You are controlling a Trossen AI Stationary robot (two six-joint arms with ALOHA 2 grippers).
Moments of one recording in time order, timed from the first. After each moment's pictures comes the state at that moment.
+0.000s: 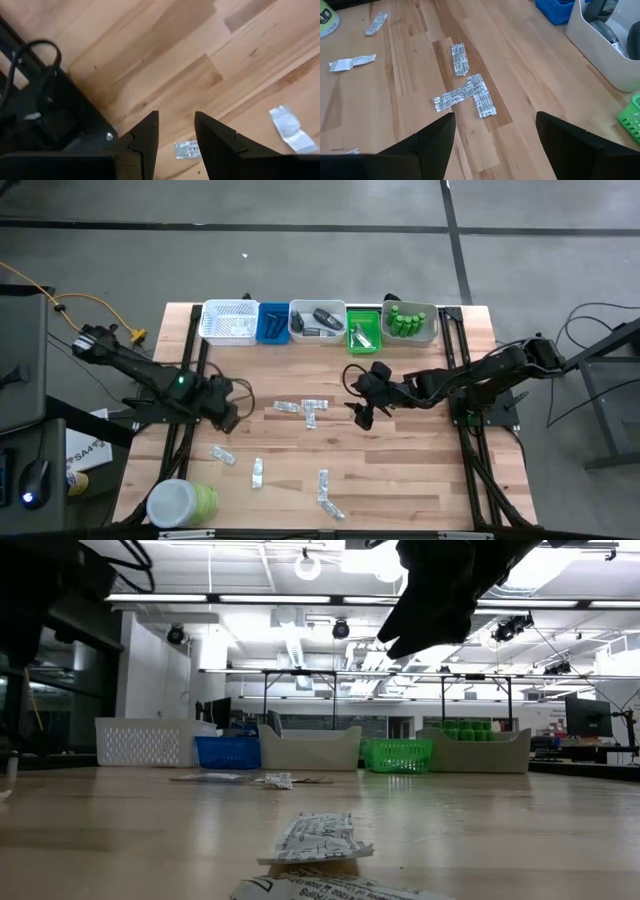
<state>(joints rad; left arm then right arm) -0.42 1.05 0.91 -1.30 -0.15 -1.37 0.18 1.40 0.90 -0.22 0.36 0.41</state>
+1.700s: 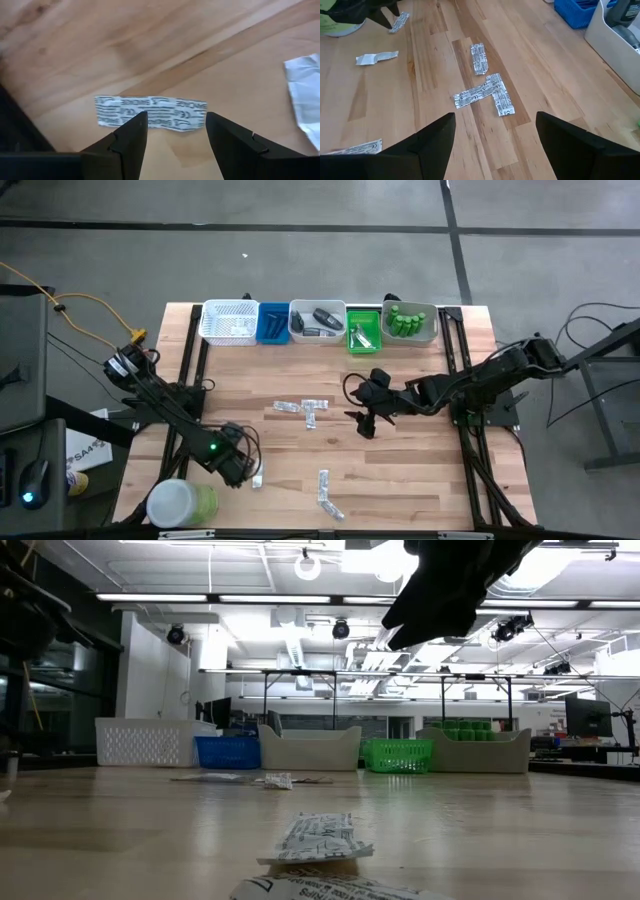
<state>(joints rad) -0.75 1.55 0.91 -0.92 -0.01 -1.85 0.25 1.40 0.90 -0.20 0.37 0.42</state>
